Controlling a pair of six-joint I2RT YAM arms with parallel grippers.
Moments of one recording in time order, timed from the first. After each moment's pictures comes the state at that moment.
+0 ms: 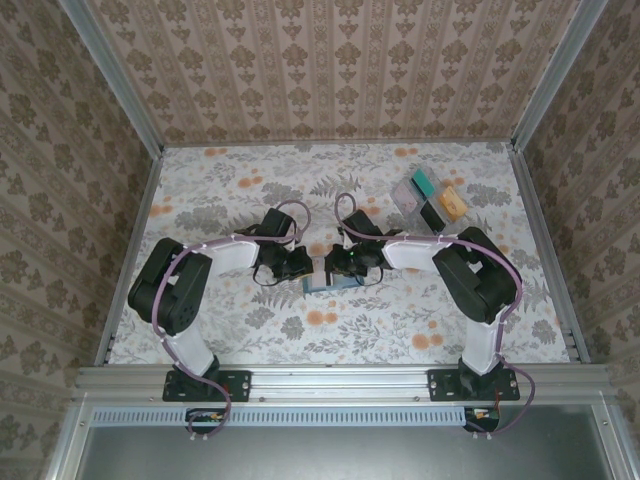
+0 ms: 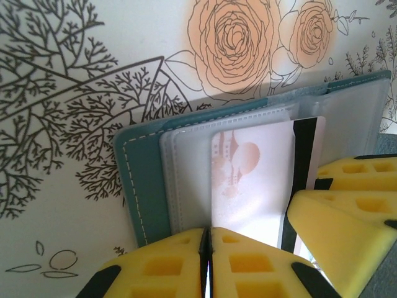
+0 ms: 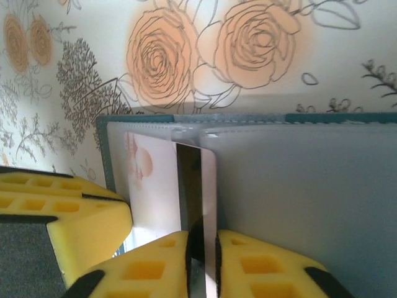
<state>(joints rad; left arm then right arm) -0.55 1.73 0.90 -0.31 0.45 -0.67 0.63 1.88 1.05 -0.16 -0.35 0.79</state>
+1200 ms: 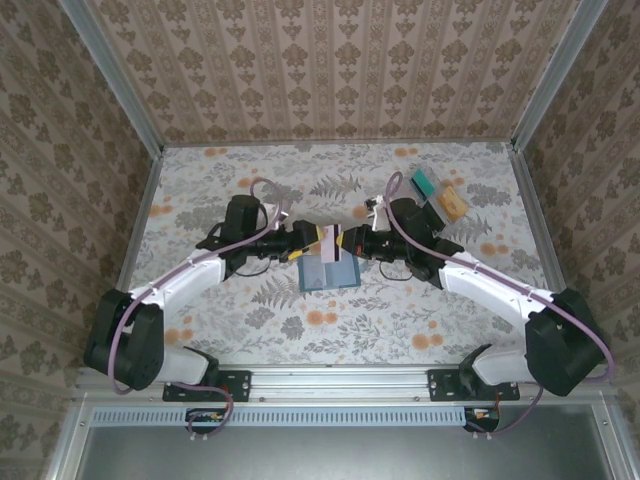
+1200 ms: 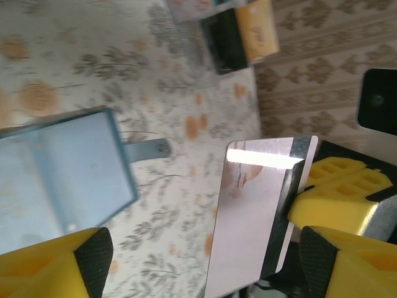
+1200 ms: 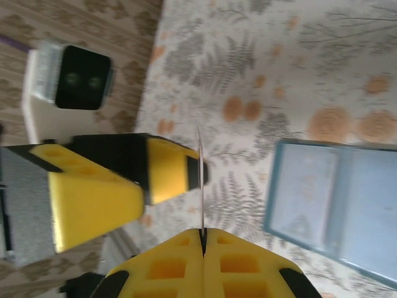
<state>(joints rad) -0.47 1.36 0.78 -0.01 0.81 -0.83 0.56 1.33 0.84 0.01 -0.44 0.85</state>
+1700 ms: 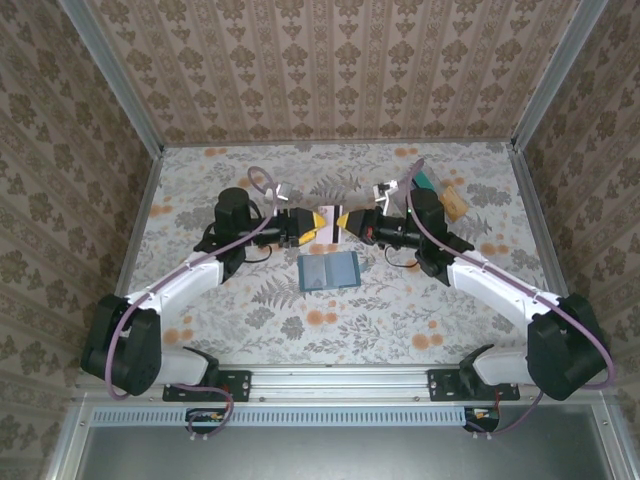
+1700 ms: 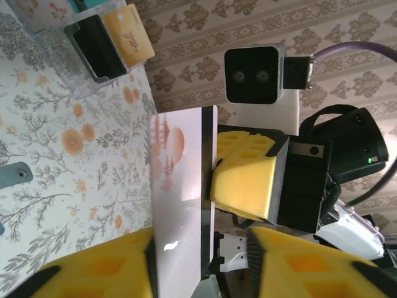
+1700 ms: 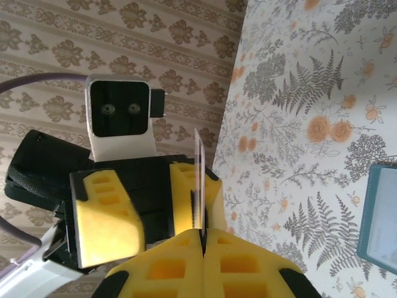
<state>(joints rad) -0.47 1.33 0.77 0.37 0.99 -1.13 0.47 1.31 0.82 0.24 -0.63 1.07</state>
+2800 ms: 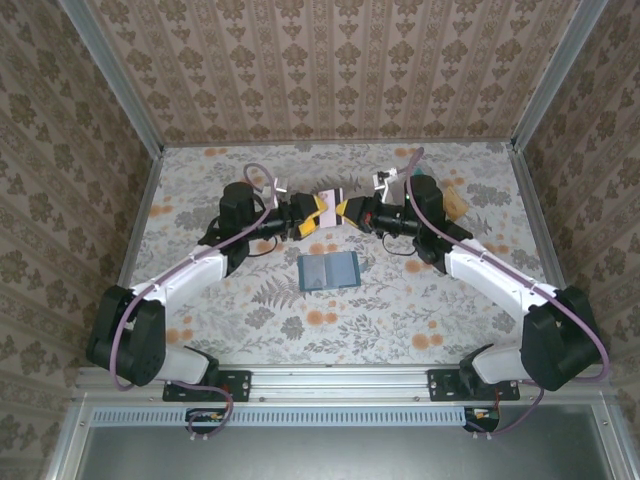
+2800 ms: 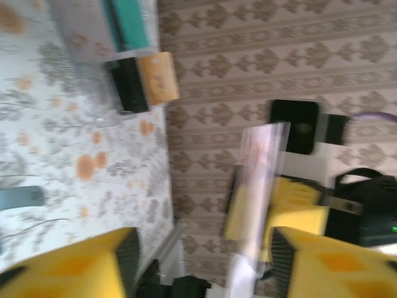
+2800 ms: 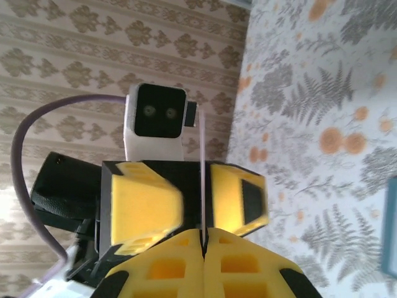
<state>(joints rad) -0.47 1.39 0.83 0.29 0.82 -1.24 0.45 1.36 0.95 0.13 -0.61 1.06</state>
